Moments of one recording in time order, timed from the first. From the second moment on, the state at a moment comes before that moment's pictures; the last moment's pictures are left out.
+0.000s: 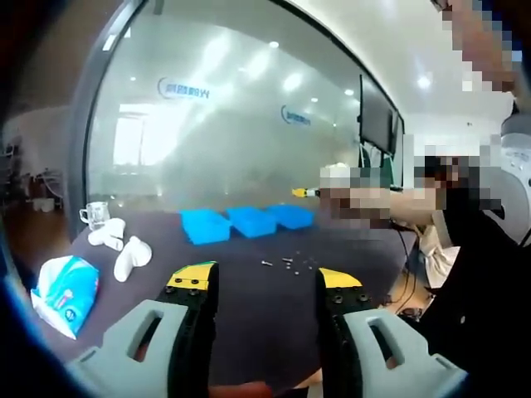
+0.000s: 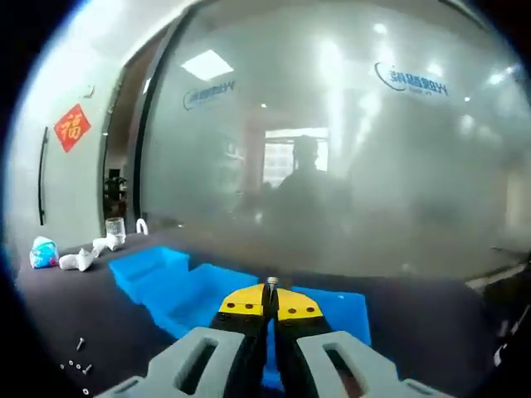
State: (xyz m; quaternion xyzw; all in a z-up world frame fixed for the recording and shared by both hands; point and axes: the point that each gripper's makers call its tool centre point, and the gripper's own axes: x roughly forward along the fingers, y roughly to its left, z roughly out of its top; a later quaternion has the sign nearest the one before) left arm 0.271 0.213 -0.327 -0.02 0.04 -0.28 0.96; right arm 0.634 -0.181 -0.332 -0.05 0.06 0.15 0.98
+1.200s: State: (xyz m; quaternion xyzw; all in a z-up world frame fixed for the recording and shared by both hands) left arm 0.263 0.217 -0.336 -0.03 0.05 -0.27 0.96; right arm 0.654 -0.207 -0.360 -0.15 0.22 0.15 0.95
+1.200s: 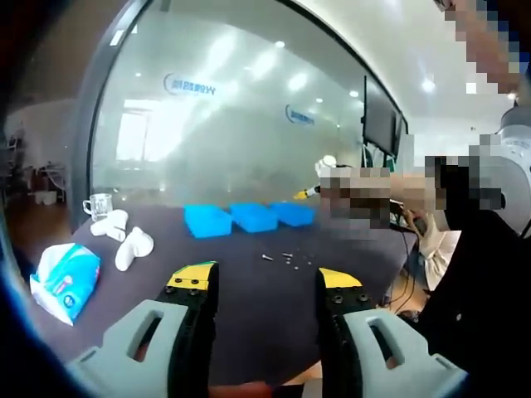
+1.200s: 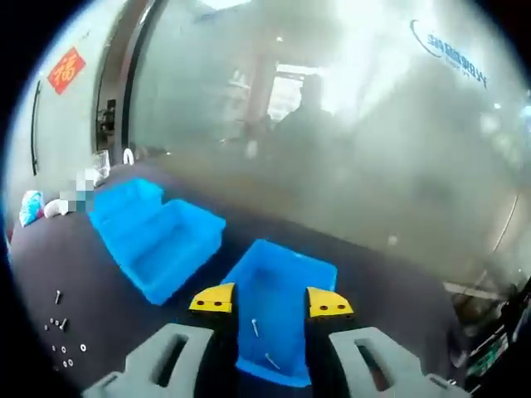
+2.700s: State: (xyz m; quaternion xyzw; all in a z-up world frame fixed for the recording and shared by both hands) left arm 0.264 0.217 -0.330 -0.03 0.04 -0.26 0.96; right arm 0.415 -0.141 -0.300 -0.07 -0.03 0.31 0.95
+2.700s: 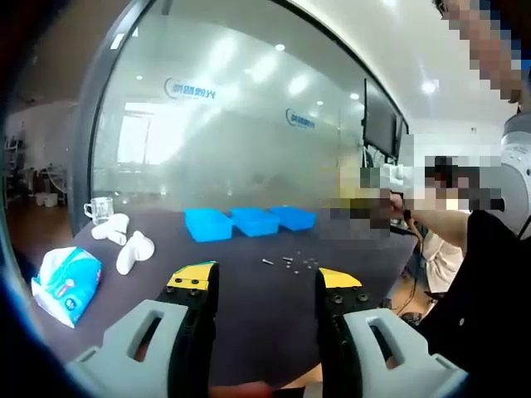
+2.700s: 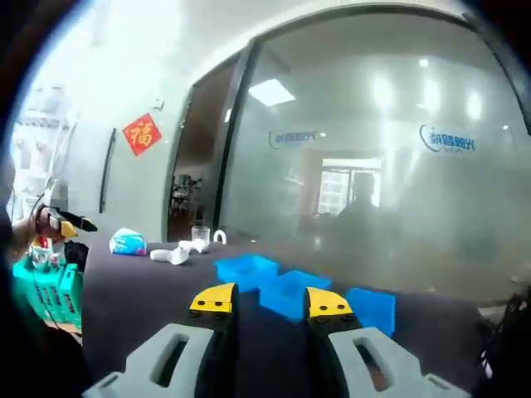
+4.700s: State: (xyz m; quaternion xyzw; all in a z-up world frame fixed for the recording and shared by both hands) left arm 0.267 0.208 -0.334 -0.02 0.05 -0.28 0.96; right arm 0.334 -0.098 -0.375 -0.12 0.10 0.44 0.88
